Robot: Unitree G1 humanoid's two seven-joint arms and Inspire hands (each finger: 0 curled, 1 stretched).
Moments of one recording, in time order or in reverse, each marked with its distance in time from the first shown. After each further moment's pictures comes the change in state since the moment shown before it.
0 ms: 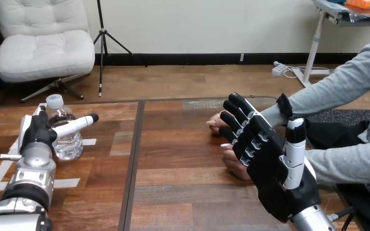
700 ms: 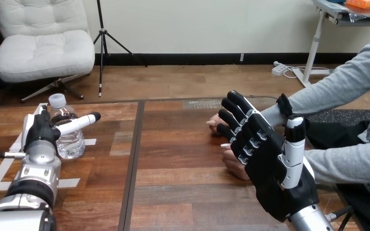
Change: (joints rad) left arm -0.022 -0.018 -0.001 0.010 0.002 0.026 0.035; right arm 0.004 0.021 0.003 -0.016 -0.010 0.000 -0.001
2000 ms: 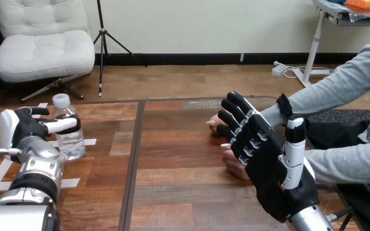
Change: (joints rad) left arm -0.032 -0.010 -0.032 0.001 0.063 0.081 0.277; right arm 0.004 0.002 -0.001 -0.001 0.001 0.000 0.001
